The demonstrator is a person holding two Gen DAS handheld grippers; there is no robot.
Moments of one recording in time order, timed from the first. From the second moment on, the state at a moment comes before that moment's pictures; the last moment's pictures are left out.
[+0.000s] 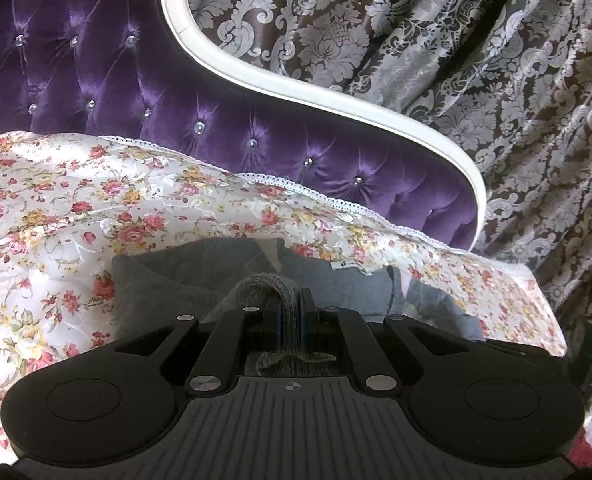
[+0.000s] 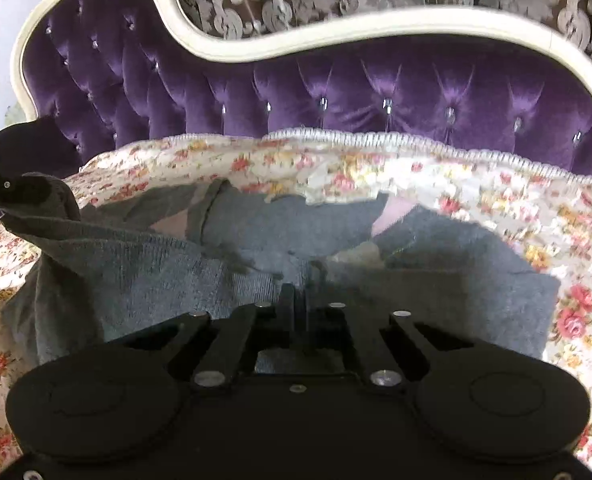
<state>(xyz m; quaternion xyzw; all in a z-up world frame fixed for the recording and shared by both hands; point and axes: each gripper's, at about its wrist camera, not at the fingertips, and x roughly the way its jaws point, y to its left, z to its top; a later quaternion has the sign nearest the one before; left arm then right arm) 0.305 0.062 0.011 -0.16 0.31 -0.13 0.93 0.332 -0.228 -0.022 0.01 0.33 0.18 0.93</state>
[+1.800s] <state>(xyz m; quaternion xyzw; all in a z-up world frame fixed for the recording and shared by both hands) 0.432 0.083 -0.041 -0.06 0.39 0.01 0.92 0.316 -0.192 -0.033 0.02 0.33 0.16 0.93</state>
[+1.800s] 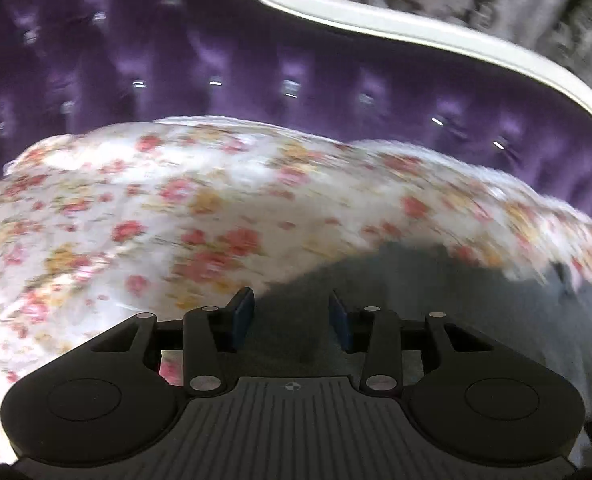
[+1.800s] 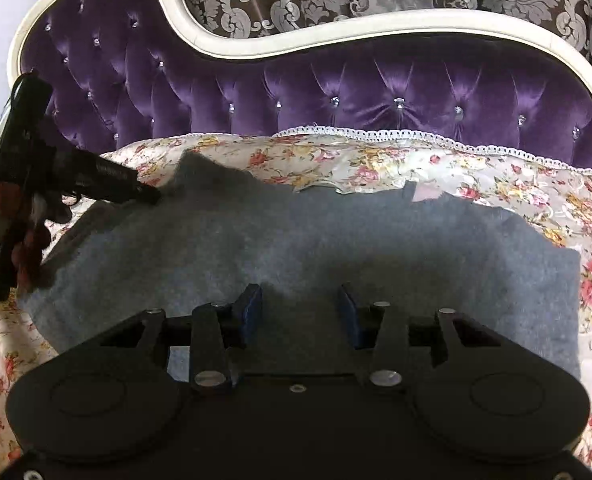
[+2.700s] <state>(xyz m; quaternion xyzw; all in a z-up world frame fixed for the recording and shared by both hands) 0.336 0.023 -0.049 0.04 0.37 -0.12 0.92 0.343 -0.166 -0.029 0.00 0.33 0.13 0.94</state>
